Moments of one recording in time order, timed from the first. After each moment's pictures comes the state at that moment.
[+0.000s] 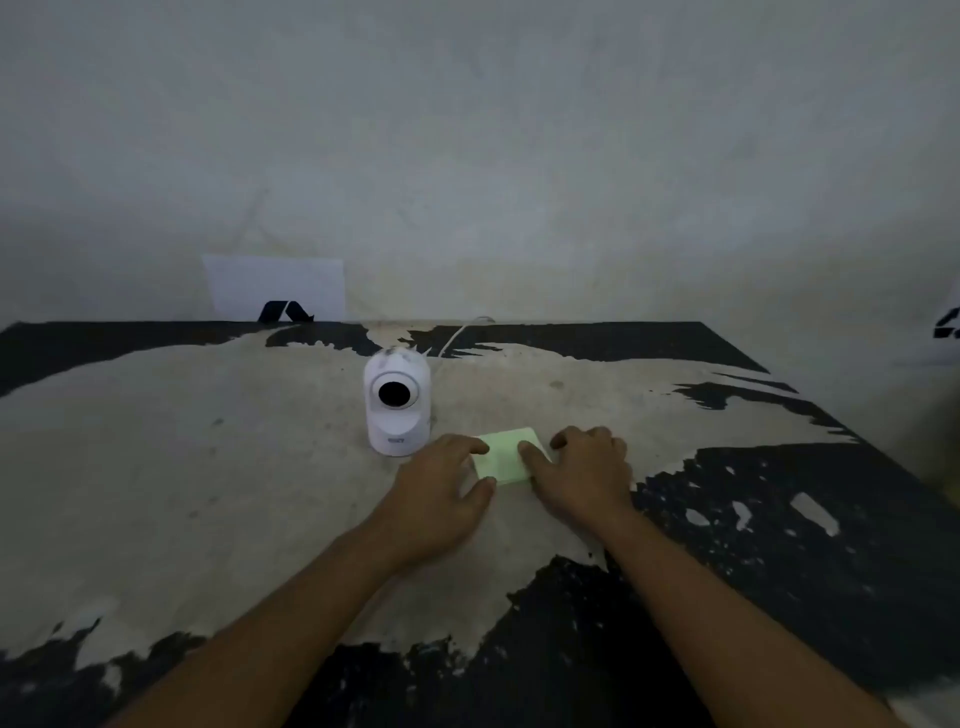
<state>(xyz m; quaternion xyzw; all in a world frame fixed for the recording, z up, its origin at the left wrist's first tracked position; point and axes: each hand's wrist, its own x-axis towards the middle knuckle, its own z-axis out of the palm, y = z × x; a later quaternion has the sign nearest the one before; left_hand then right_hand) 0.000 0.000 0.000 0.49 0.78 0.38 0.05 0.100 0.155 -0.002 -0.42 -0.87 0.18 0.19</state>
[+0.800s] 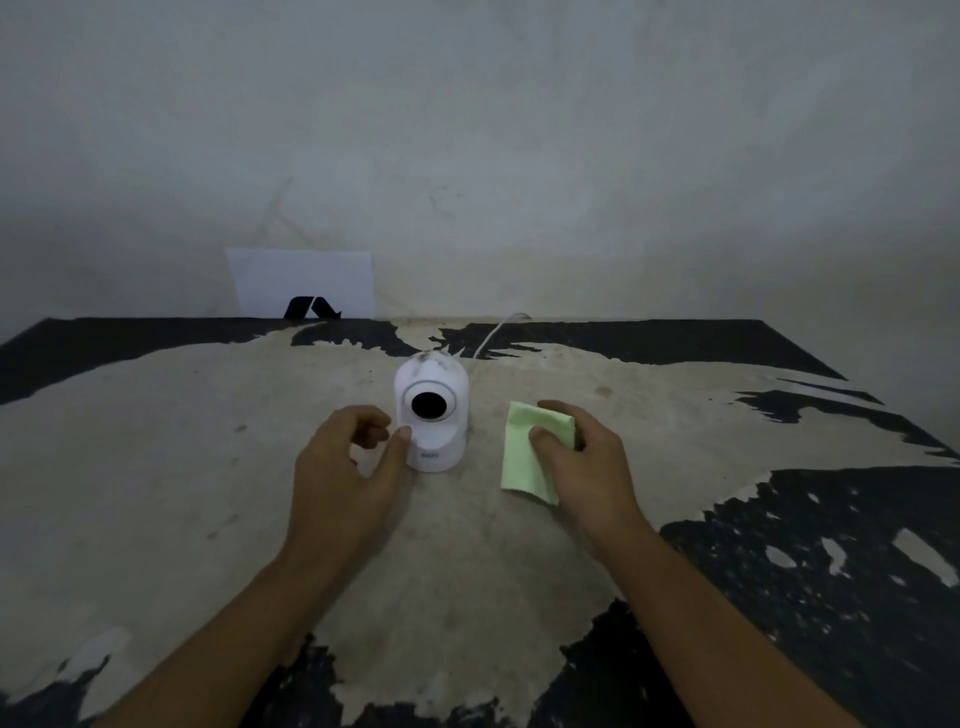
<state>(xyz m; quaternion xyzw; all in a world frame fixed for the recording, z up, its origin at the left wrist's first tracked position) -0.063 -0.048 0.005 0.30 0.79 0.52 -0.12 0.053 0.128 0.010 -0.31 -0.71 0.54 0.33</state>
